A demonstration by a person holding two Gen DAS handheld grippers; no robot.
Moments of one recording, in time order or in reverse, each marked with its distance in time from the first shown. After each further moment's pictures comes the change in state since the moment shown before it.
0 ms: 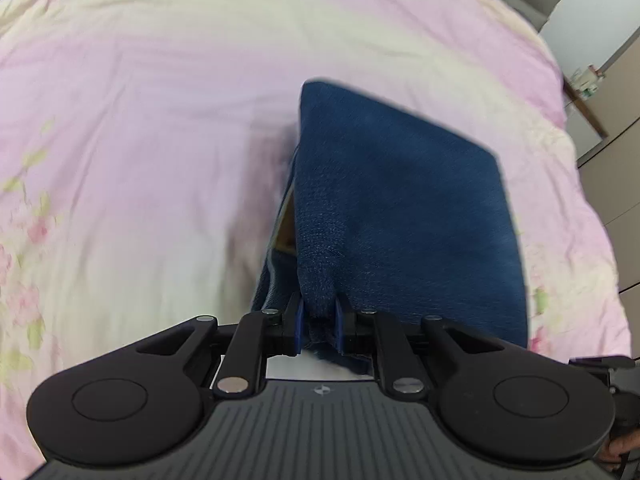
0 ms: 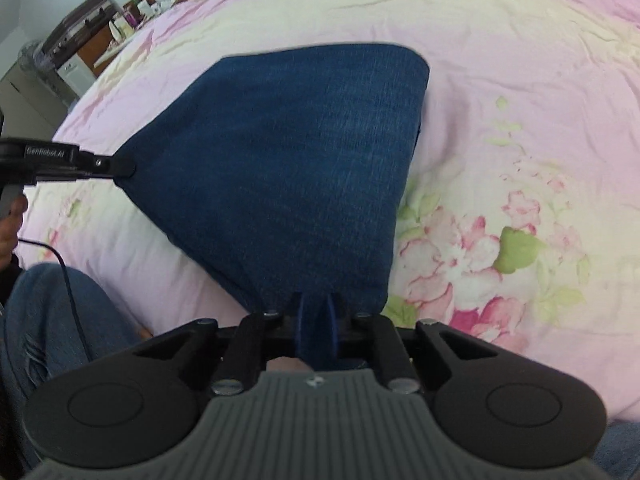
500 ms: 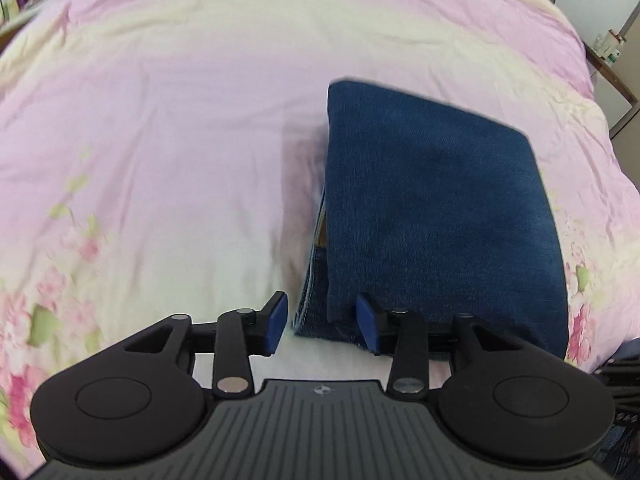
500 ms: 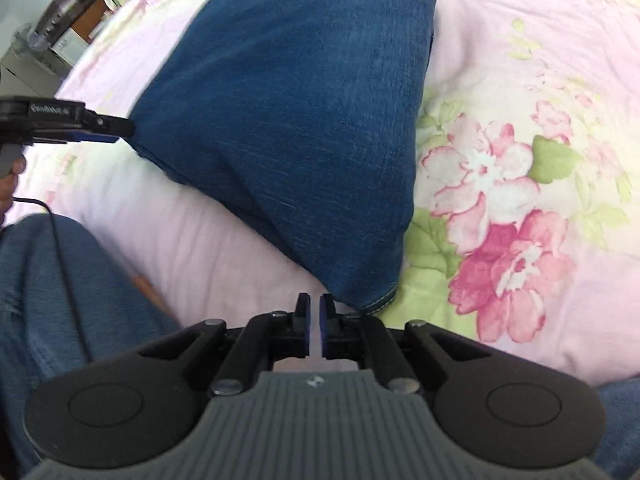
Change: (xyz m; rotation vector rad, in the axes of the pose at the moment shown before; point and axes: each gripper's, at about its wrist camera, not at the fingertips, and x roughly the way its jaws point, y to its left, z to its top) left arm -0.028 -0.012 0.002 0.093 -0.019 0.139; right arm 0.011 -0.015 -0.028 0.047 0.093 0.056
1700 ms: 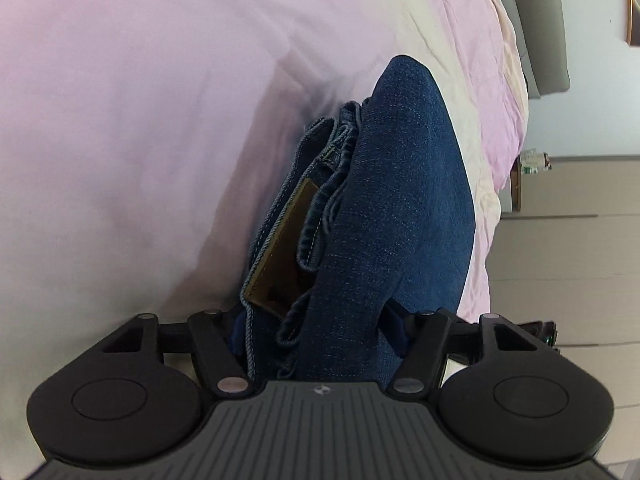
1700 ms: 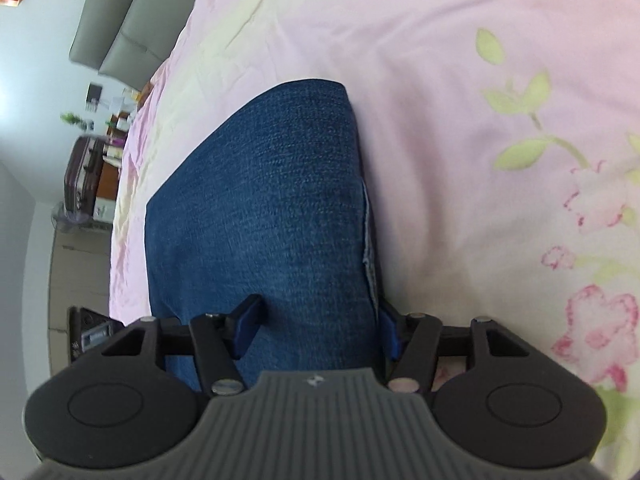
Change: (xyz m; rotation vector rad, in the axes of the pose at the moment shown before) left arm 0.152 0.078 0.031 -0.497 0.207 -0.639; right arm 0.064 -0.149 0.130 0.497 -0.090 0.343
